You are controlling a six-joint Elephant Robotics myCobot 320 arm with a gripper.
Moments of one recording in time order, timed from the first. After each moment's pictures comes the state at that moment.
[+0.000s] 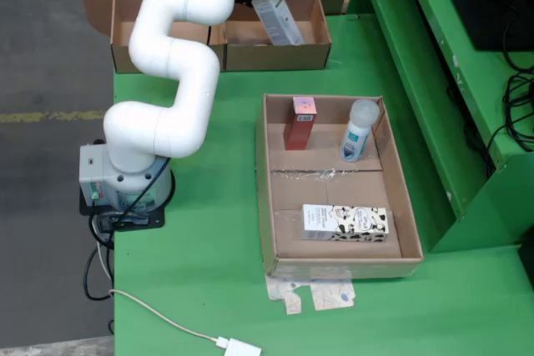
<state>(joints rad) 1.25 -1.35 -0.03 0.50 0.97 -0.24</state>
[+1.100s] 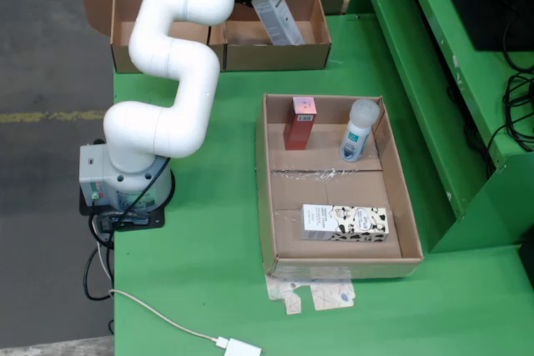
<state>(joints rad) 1.25 -1.35 -0.03 0.50 0.97 -0.23</state>
